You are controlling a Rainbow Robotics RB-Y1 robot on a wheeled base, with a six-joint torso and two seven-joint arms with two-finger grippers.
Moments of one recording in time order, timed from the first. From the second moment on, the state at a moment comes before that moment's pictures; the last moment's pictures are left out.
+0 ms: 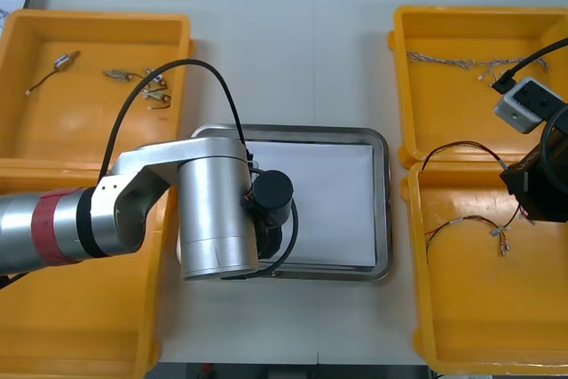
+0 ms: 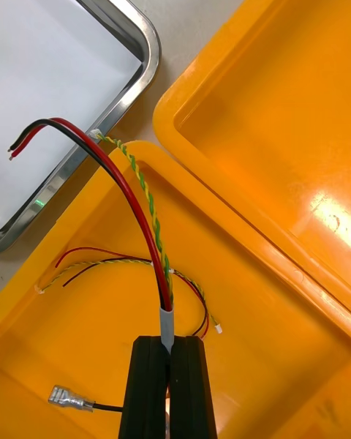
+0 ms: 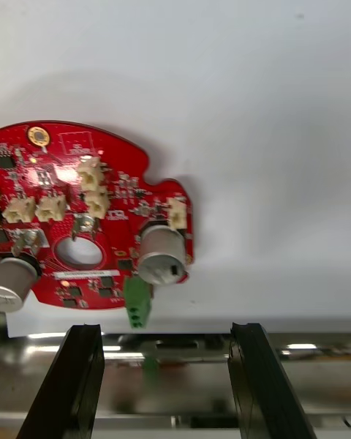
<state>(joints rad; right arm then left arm) -0.23 -0.73 -0.22 -2.45 -0.92 1.92 1.70 -0.85 0.63 -1.10 -2.03 0.64 1.63 -0.18</state>
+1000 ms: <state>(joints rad) -0.39 -0.73 0.06 -2.43 -1.00 1.92 1.68 -0.85 0.99 -0.47 -2.26 1.07 1.90 -0.37</state>
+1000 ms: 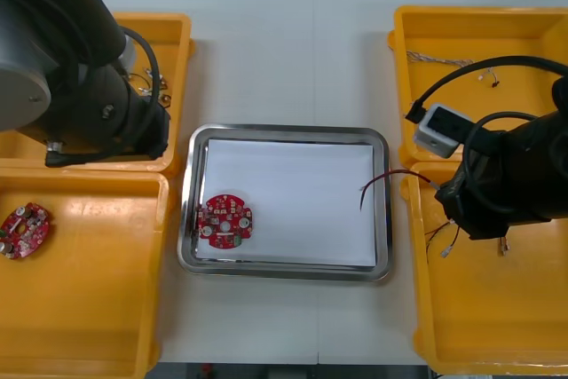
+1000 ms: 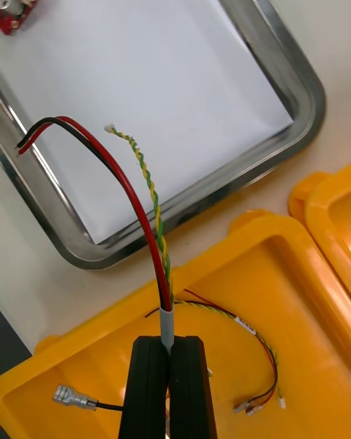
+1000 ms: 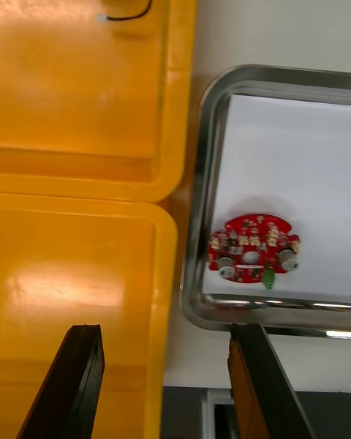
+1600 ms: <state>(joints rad) -0.57 -0.73 0.51 -2.42 -0.87 1.85 1.68 -0.71 1.02 -0.25 -1.96 0.96 1.77 -0.85</state>
